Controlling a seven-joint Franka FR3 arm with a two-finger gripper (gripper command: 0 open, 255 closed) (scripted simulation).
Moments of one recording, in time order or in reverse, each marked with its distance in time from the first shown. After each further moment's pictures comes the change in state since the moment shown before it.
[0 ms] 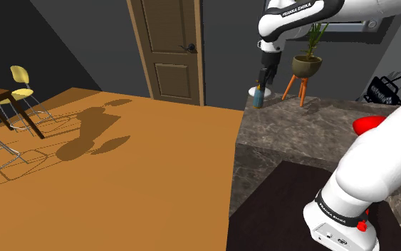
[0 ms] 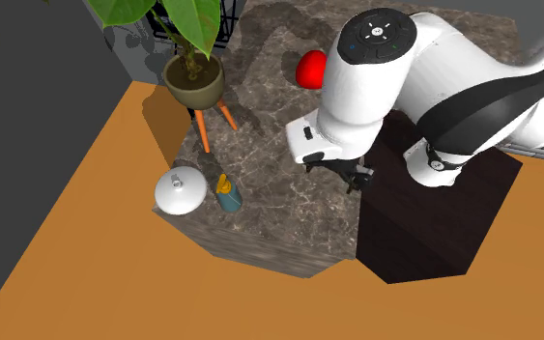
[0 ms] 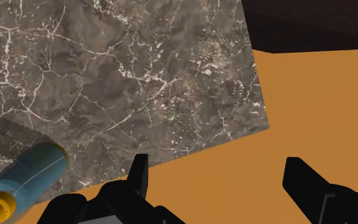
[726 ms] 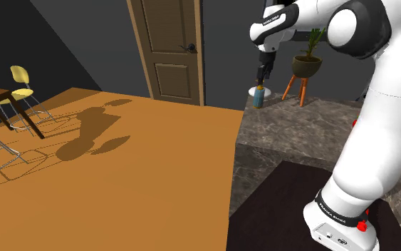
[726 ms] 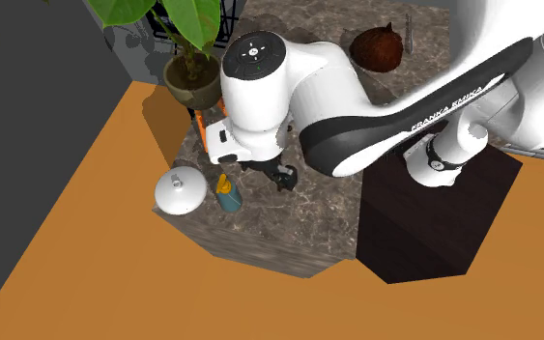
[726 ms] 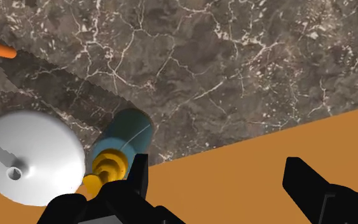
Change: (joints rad) arm -0.071 0.390 -0.089 0.333 0.106 0.079 -0.219
